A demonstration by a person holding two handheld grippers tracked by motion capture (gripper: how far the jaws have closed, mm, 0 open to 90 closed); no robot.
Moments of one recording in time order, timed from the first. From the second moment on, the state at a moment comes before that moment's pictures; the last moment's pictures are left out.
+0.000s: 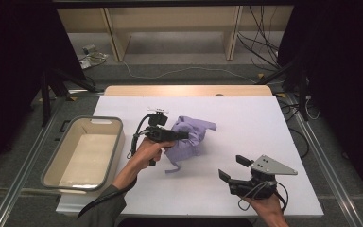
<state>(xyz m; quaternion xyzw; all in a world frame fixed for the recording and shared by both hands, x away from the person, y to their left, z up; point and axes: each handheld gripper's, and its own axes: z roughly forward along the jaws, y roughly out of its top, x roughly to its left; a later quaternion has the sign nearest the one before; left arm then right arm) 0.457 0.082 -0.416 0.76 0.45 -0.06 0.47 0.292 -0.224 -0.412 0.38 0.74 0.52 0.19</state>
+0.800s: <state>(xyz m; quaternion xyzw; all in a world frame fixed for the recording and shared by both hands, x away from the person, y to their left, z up) 0.460 0.078 -0.439 0.76 0.47 -0.05 0.44 0.292 -0.223 -0.412 0.38 0.74 0.51 0.19</state>
